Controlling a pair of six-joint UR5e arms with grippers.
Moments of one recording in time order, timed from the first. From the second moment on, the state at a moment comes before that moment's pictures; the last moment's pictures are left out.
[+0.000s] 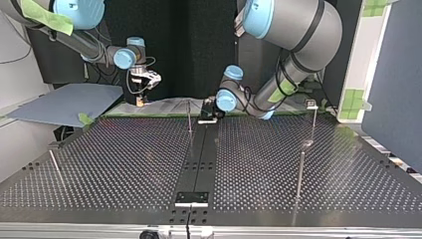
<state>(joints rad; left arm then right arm) -0.40 -2.51 -1.38 -2.81 -1.62 -1.90 1.85 -0.60 1.71 -0.98 1.53 1.73</state>
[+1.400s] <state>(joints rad) -0.39 -2.51 -1.38 -2.87 -1.57 -1.84 1.83 -0.60 1.62 -0.83 1.50 1.66</state>
